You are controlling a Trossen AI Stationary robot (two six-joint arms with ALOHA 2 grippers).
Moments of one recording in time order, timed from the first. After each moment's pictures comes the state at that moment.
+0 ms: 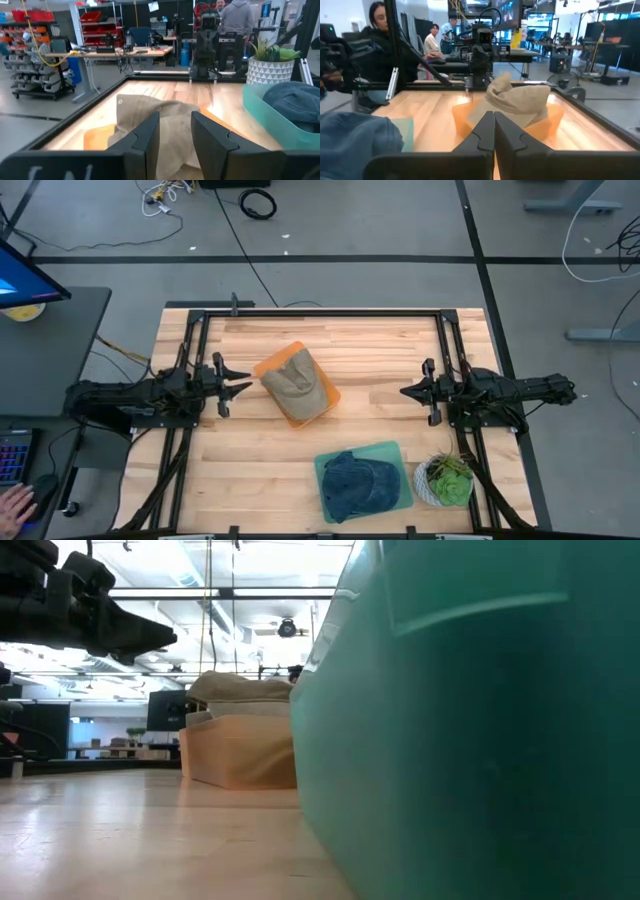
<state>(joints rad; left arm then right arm) 0.03 0.10 0.01 0.11 -0.21 0.03 0.09 0.00 0.02 0.02 0.09 -0.02</state>
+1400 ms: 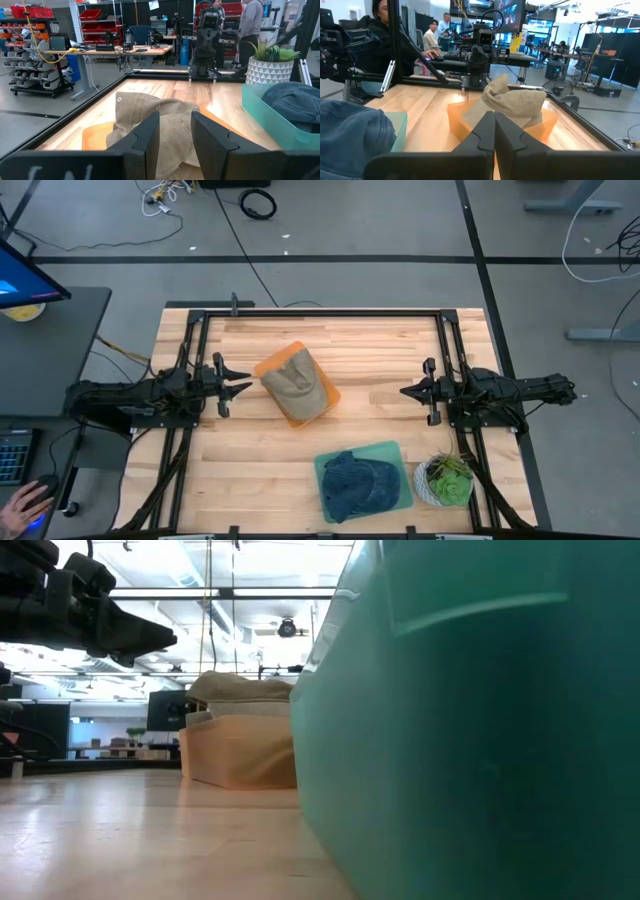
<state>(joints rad) 0.03 0.10 0.01 0.10 -0.21 0.01 0.09 0.00 0.02 0.02 0.09 -0.11</state>
